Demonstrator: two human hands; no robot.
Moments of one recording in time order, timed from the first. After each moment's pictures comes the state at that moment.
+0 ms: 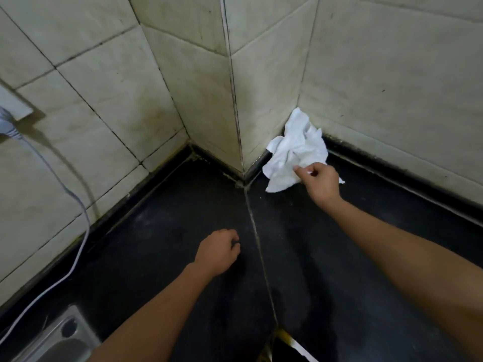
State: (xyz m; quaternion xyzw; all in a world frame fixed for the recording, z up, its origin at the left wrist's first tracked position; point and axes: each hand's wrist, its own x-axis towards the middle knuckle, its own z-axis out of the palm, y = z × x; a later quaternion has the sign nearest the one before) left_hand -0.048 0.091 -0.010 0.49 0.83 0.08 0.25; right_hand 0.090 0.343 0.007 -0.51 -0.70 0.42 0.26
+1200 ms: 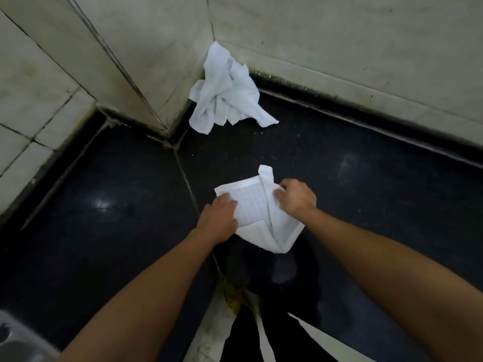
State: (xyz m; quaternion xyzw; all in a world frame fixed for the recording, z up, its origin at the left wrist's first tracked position) left_hand 0.087 0.161 -0.074 0.60 0.74 -0.10 0.28; right_hand 0.261 0.287 -0.087 -0.60 -0.73 0.32 -0.06
